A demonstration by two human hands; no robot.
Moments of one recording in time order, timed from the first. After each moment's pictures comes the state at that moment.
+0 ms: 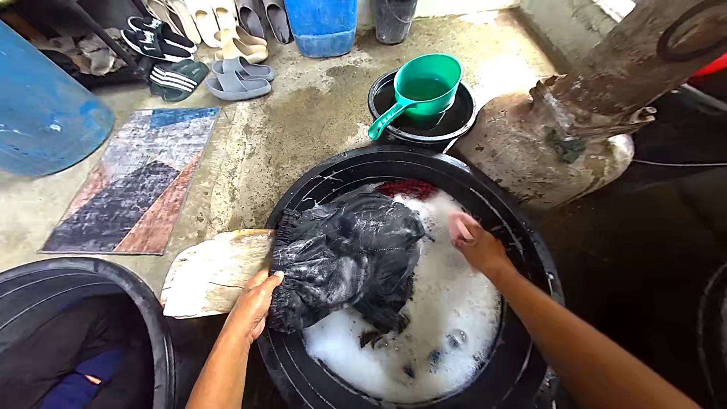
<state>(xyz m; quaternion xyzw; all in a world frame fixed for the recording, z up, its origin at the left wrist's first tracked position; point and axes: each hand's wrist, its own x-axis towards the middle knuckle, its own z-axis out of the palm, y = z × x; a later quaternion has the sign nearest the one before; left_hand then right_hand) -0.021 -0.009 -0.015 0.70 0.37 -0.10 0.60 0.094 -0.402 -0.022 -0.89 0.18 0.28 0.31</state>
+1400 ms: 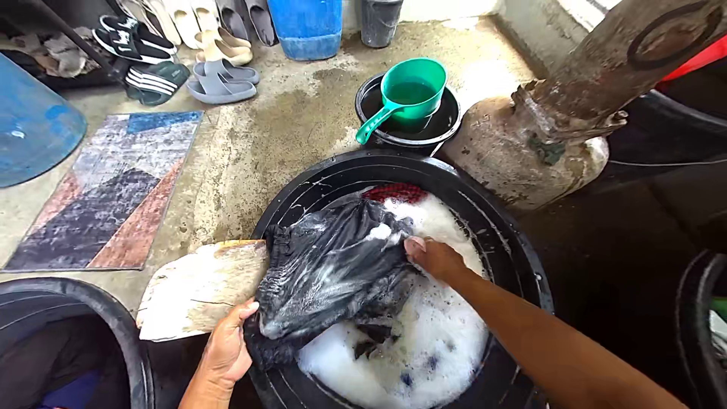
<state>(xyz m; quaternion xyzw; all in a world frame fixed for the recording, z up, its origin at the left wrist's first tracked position) -0.053 -0.007 -0.016 0.54 0.31 -0.02 0.78 0.102 -0.356 -0.069 -0.92 0.07 0.32 0.19</state>
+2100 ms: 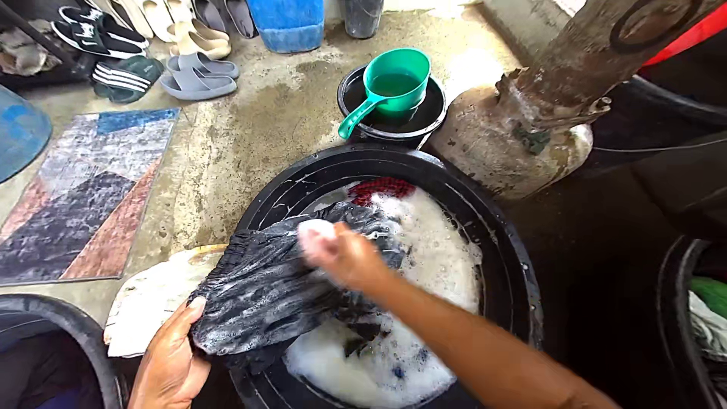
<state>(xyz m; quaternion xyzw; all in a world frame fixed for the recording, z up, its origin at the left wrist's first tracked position) -0.049 0.008 0.011 0.60 0.32 0.09 0.73 0.072 -0.233 -0.004 -0.86 -0.09 0.22 0.44</state>
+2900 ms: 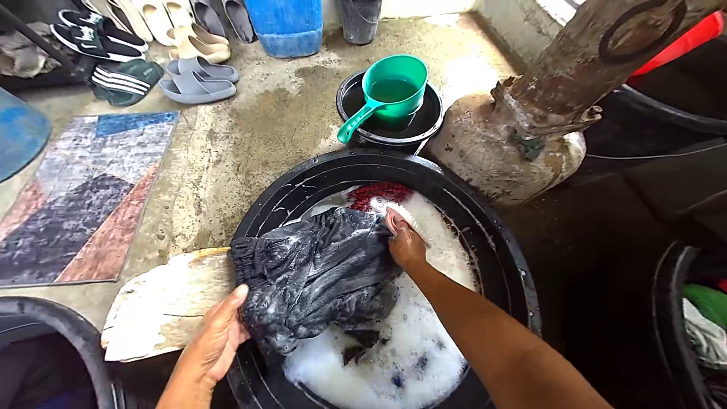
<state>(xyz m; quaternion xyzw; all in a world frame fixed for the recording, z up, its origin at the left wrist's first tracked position) -0.026 -0.009 -0.008 0.62 0.37 -0.09 0.69 0.125 -0.318 -0.099 -0.93 0.15 0.24 0.25</state>
